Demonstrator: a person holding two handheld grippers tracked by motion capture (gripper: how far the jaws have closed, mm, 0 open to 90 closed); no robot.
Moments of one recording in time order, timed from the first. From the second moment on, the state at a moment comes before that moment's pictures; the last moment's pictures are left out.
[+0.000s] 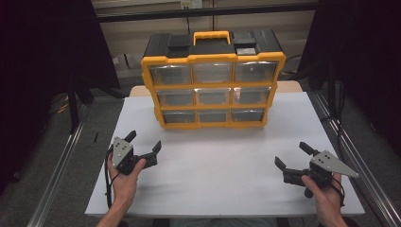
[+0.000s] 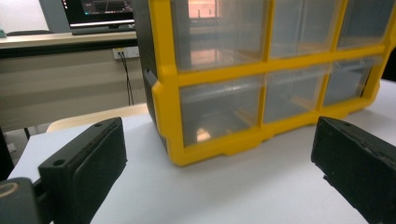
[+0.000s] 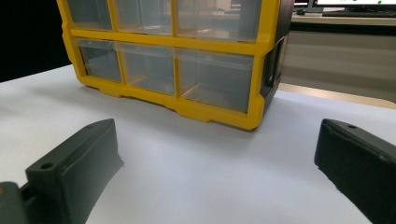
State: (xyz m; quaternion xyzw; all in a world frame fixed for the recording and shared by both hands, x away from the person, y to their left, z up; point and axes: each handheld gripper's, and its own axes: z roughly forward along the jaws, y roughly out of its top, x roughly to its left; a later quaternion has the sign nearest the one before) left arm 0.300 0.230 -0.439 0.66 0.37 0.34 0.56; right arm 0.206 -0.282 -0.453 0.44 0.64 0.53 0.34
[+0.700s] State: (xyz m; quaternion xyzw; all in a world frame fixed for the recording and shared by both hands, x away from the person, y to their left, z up) left arm 0.337 0.201 -0.410 0.70 0.25 0.43 0.52; right arm 0.205 -0.284 -0.452 0.44 0.64 0.53 0.34
